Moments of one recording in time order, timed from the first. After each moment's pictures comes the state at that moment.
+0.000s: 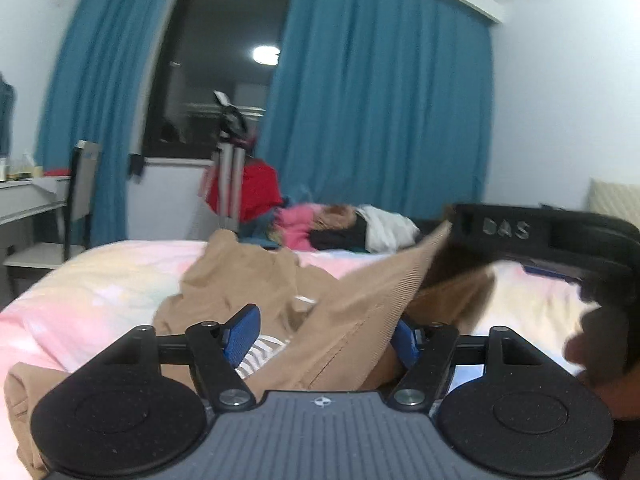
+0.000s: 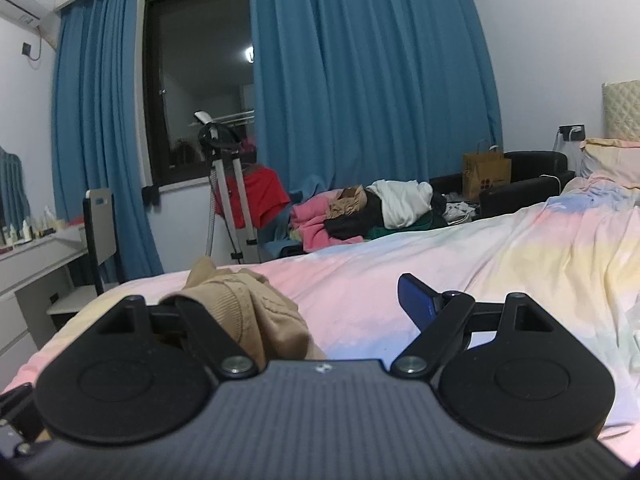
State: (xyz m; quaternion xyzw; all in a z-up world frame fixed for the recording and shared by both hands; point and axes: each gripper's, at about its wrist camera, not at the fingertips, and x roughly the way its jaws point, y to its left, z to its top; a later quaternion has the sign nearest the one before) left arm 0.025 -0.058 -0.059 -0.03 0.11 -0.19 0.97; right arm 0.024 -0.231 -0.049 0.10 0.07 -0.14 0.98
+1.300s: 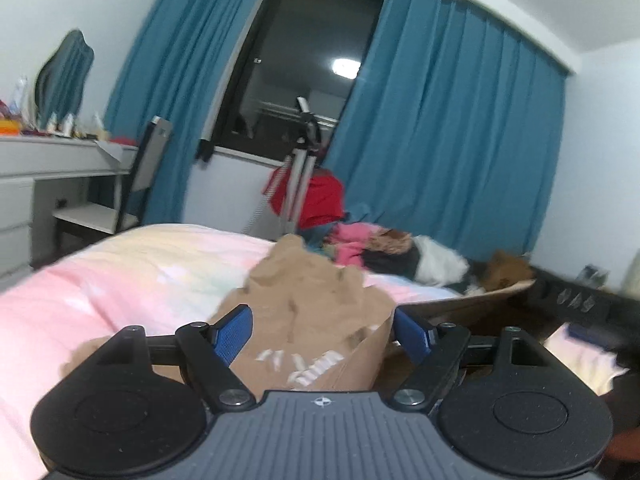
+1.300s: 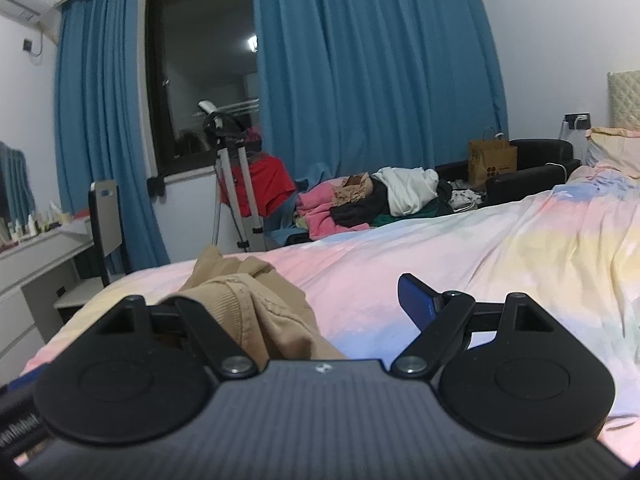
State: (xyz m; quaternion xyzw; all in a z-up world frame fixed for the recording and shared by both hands) left arm 0.013 -0.004 -0.050 -0.10 0.13 -0.11 0.98; right arm 0.024 -0.234 -0.049 0.11 0.08 -0.13 0.98
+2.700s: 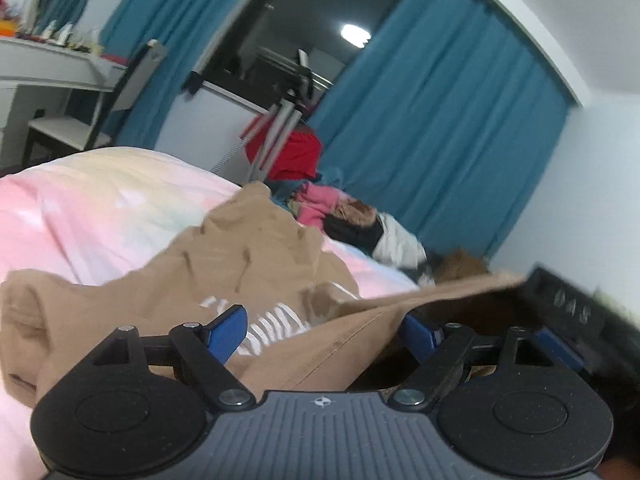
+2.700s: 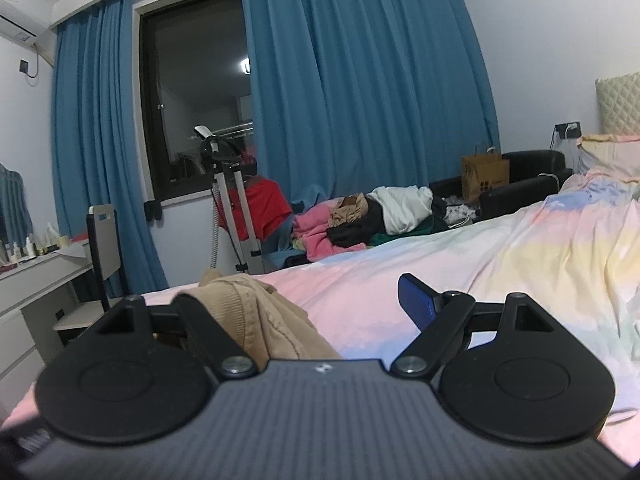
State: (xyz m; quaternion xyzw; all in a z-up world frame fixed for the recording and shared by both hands) left arm 0.014 0.011 -0.037 -0.22 0.18 -0.15 0.95; right arm 0.013 -0.226 -0.044 0.11 0.05 -0.14 0.98
